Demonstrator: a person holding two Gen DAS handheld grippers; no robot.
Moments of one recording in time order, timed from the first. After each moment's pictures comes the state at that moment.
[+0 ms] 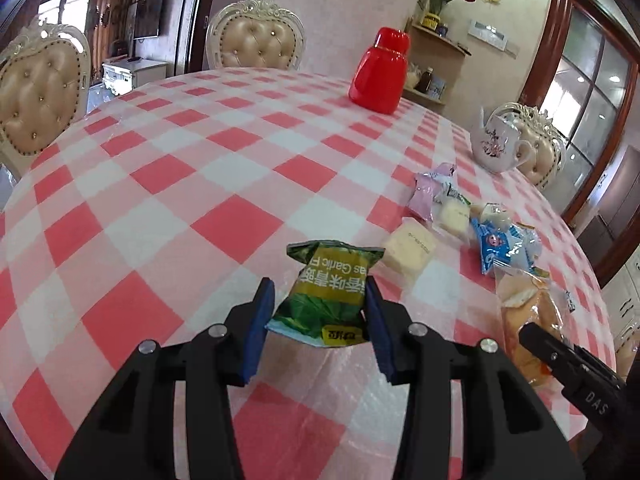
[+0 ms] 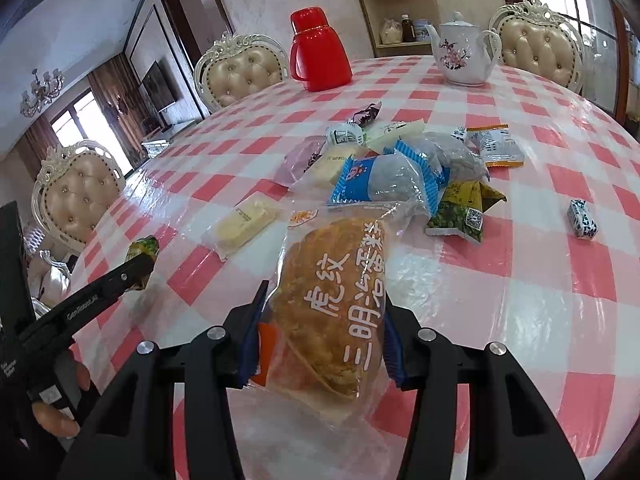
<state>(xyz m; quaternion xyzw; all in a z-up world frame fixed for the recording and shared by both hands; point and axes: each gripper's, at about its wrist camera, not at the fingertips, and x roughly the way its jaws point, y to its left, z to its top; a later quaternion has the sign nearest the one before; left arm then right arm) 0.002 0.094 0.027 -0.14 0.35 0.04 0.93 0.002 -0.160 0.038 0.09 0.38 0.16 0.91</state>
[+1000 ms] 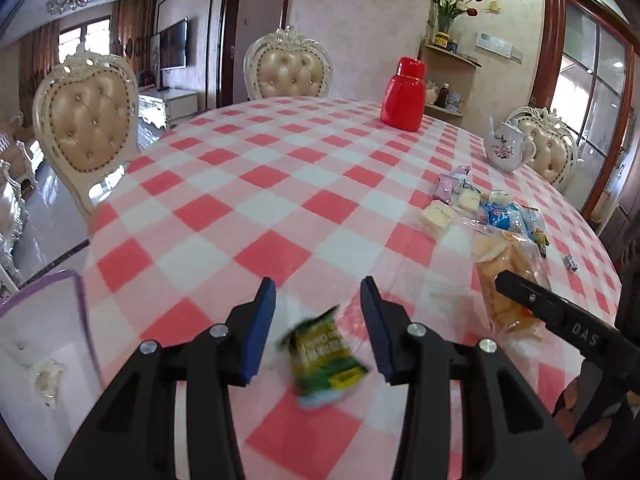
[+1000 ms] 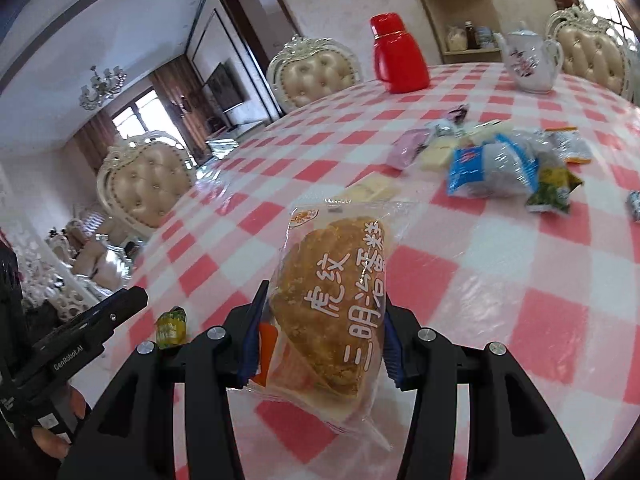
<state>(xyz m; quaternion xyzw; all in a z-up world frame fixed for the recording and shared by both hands) -0.135 0.127 0.061 -0.09 0.32 0.10 0.94 -0.055 -0.109 0.045 0.10 0.36 0.28 0.88</state>
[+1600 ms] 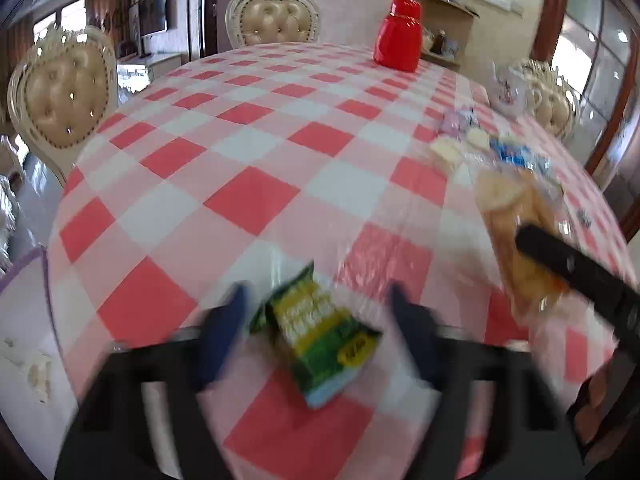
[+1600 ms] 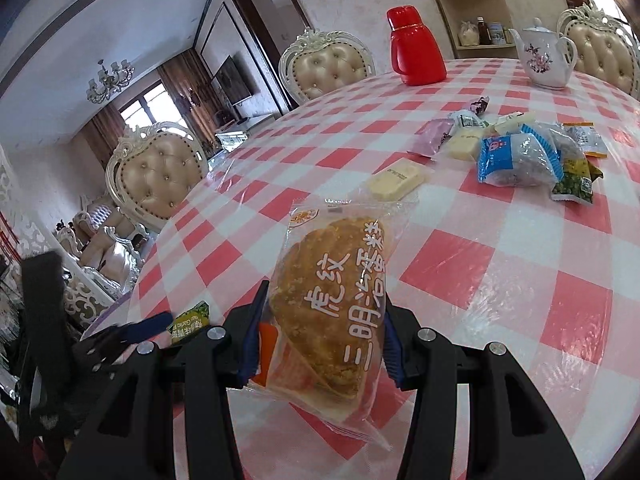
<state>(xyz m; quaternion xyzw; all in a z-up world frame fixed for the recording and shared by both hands) -0.100 0.124 0.016 -0.08 0.41 0.08 0.90 -0.063 -0.091 0.046 0.09 0.36 0.29 0.88</state>
